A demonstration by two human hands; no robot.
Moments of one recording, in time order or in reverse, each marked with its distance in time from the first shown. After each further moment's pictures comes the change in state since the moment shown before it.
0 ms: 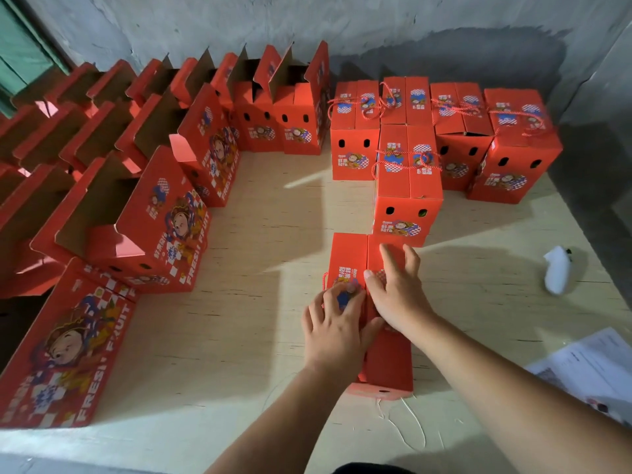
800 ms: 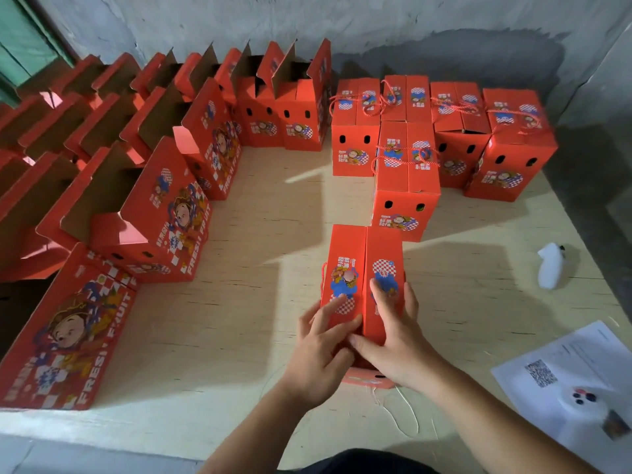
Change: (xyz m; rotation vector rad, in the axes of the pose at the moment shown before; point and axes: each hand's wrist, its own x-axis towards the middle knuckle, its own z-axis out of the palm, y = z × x) left_hand -0.048 -0.040 0.002 -0.460 -0.022 0.224; right_hand -0.095 0.014 -0.006 0.082 -0.228 -0.070
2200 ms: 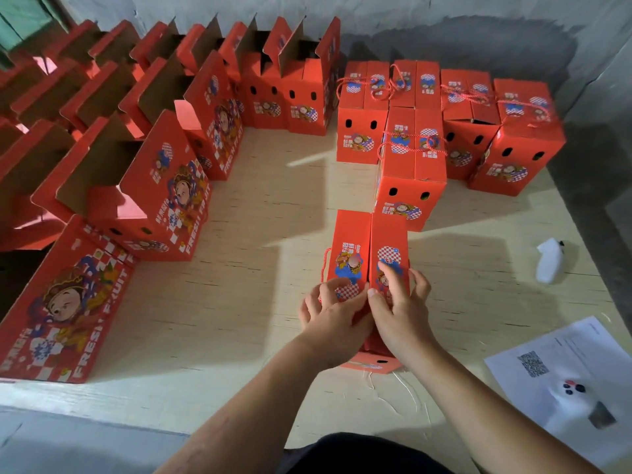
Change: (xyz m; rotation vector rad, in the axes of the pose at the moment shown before) left_hand 0.027 0.034 0.003 0.160 -0.210 -0.333; right_hand 0.011 -0.007 0.008 0.056 0.258 0.126
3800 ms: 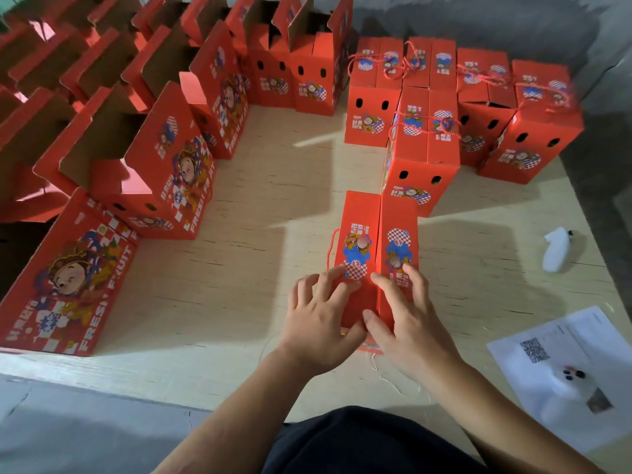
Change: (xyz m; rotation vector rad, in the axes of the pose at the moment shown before) left_hand -0.028 -0.044 0.008 0.223 0.368 0.264; right_hand -0.045 0.001 -0.017 -0.341 -0.146 -0.269
